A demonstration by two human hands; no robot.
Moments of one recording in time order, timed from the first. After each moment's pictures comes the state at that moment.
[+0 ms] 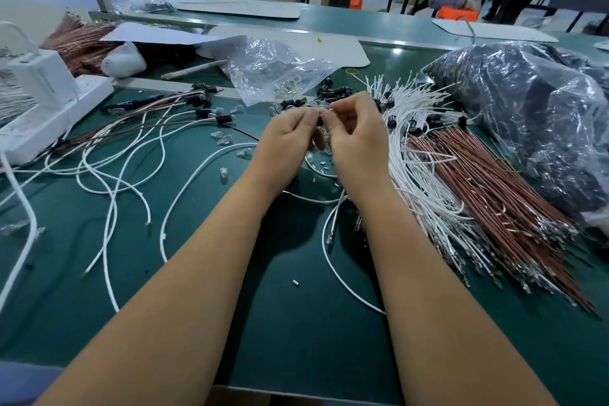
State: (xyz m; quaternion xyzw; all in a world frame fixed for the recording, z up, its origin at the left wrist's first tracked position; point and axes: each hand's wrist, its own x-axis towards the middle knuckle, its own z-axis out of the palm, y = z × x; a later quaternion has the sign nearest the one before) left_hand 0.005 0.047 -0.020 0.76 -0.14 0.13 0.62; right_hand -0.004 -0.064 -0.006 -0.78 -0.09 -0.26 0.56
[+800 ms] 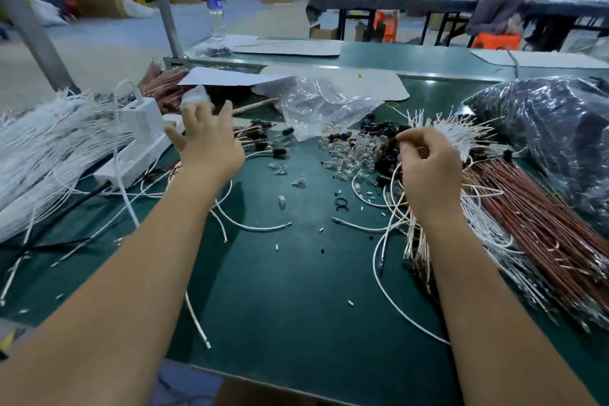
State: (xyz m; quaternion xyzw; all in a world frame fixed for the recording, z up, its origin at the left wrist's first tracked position) left_hand 0.019 0.202 0.013 0.97 0.14 0.19 0.03; right_hand -0.004 -0.084 0.006 -0.81 -0.05 -0.29 0.50
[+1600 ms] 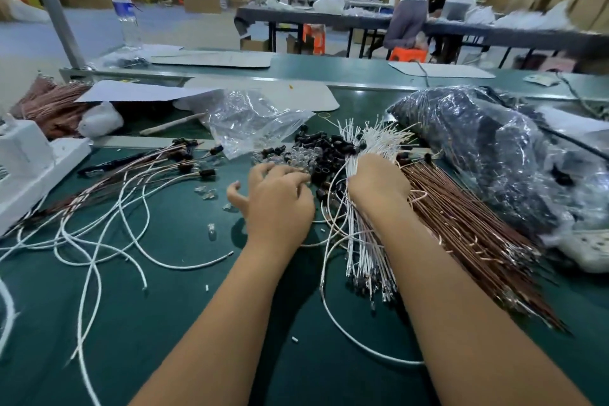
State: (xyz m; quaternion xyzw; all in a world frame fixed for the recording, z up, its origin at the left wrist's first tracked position) left_hand -0.001 0.027 -0.026 0.92 -0.02 0.25 0.31; right_hand 0.035 -0.115 0.005 -0.98 0.14 -0.10 0.11
